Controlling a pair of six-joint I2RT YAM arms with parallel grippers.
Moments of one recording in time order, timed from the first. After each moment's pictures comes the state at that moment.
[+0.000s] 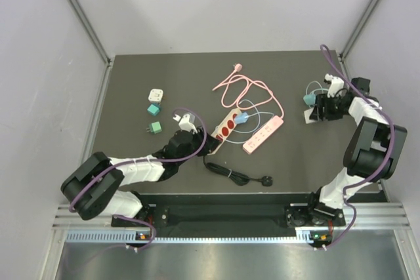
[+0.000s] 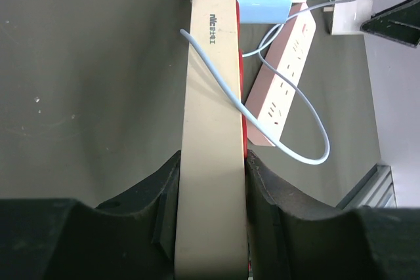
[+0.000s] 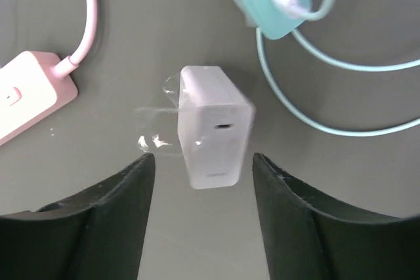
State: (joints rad) left arm -0.75 1.37 0.40 0.59 -0.05 -0.89; right arm -0.35 1.70 1.12 -0.51 -0.52 -0.42
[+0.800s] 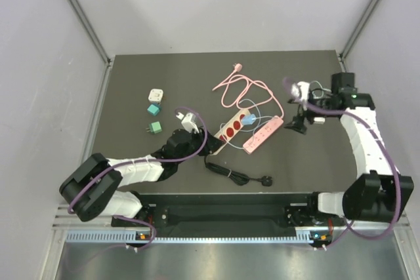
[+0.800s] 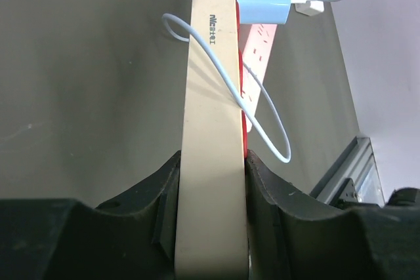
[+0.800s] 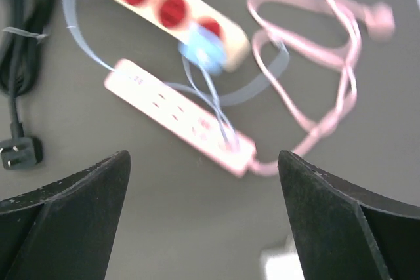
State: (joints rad) left arm -0.75 1.36 0.40 0.64 0.06 -0.85; right arm -0.15 1.32 1.20 -0.97 -0.95 -1.20
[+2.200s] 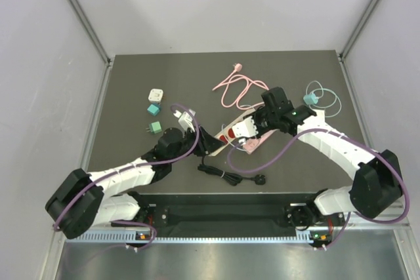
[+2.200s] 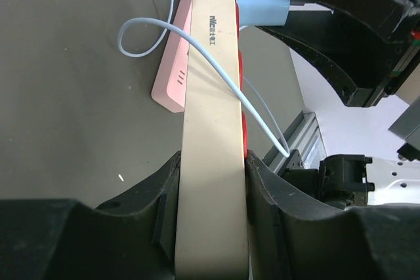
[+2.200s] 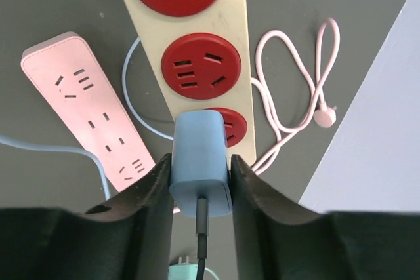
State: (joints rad) left arm -0.73 1.17 0.41 0.53 0.22 -0.91; right arm 0.57 1.36 1.03 -0.57 -0.25 -1.48
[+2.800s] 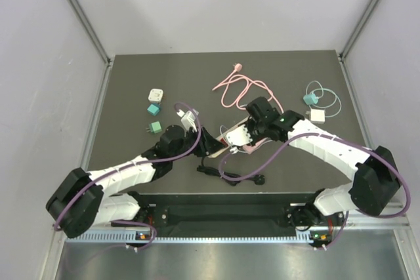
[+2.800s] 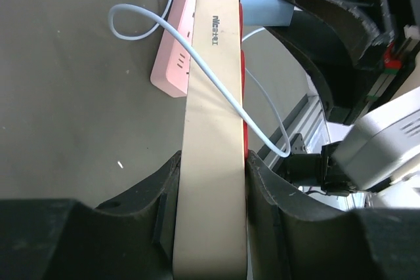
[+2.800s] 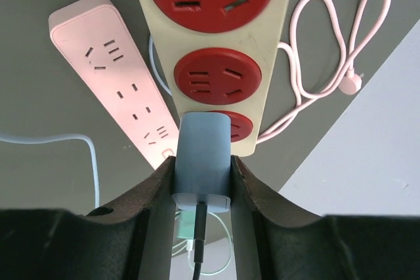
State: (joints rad) left arm -0.71 1.19 0.45 0.43 0.27 -0.89; right arm 0.75 1.38 1.04 -0.66 0.09 -1.40
